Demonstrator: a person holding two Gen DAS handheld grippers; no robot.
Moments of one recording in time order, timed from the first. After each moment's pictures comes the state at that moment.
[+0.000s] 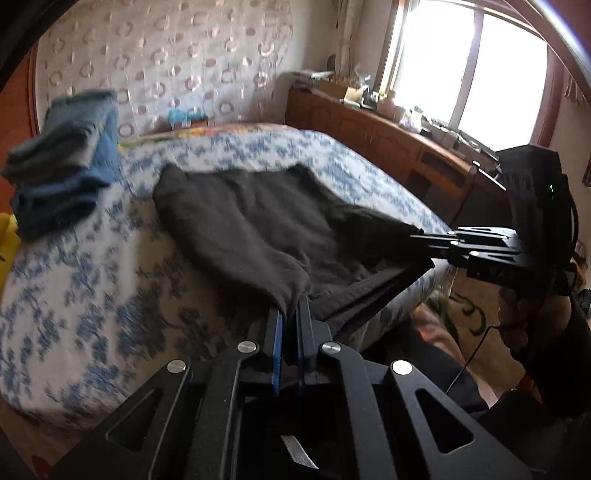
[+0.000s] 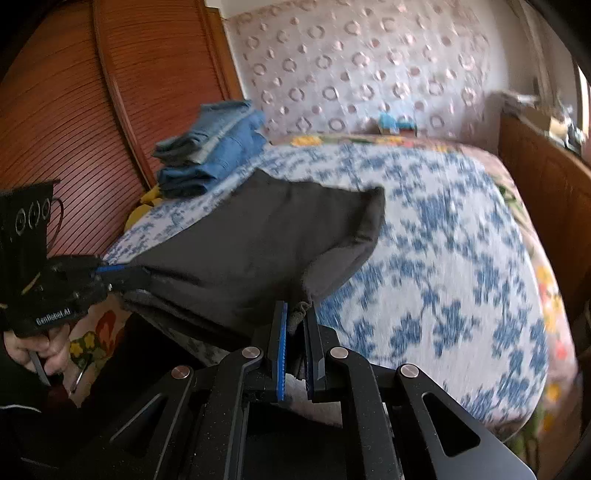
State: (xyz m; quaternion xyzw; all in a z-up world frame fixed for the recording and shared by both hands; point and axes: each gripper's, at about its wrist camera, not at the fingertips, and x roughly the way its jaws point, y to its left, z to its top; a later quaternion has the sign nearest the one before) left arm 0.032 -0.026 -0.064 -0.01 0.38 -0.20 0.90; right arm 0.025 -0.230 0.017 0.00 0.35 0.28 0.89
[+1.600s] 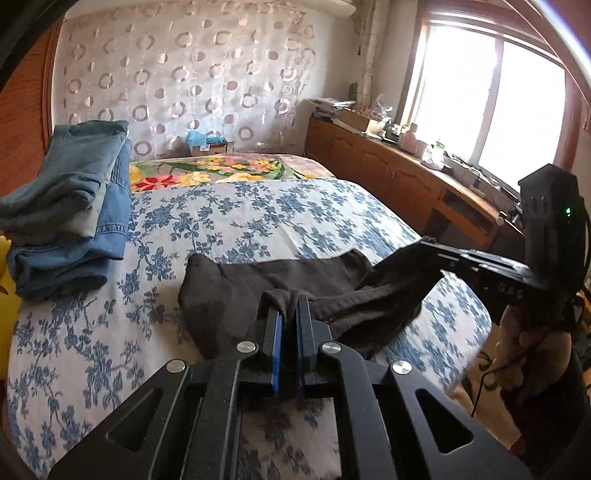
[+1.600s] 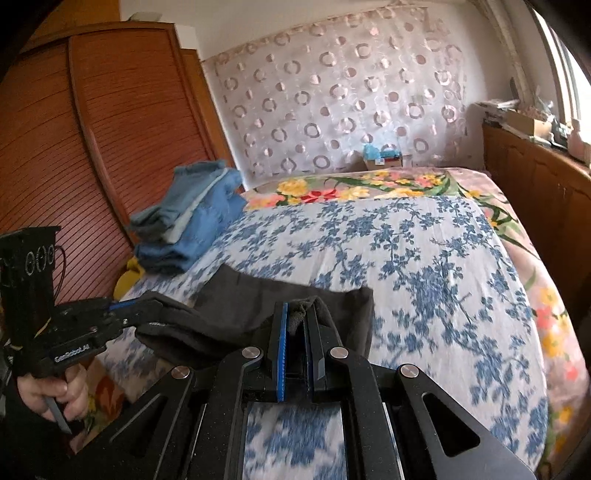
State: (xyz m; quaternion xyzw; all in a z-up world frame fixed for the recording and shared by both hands) left arm 0.122 -0.006 -0.031 -0.03 0.34 -0.17 0.93; right arm 0.093 -0.217 0.035 0.06 0.29 0.26 0.92
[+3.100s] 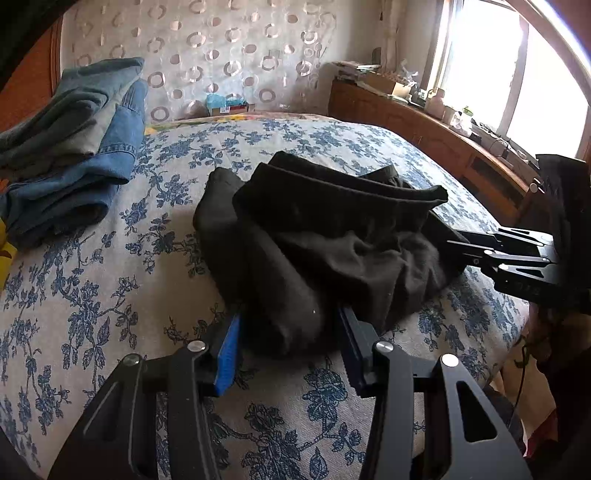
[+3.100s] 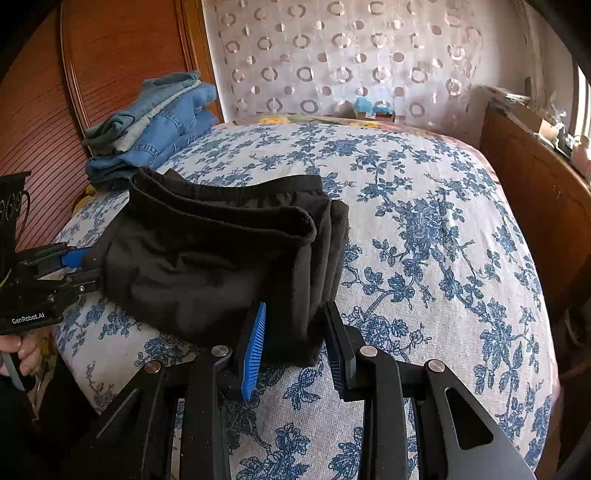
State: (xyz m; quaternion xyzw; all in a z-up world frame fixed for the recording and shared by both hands) left arm 0.126 -0.001 -0.098 -0.01 0.40 -0.13 0.91; right arm 0.117 -0.200 -0.021 -0.05 0.38 0.23 0.89
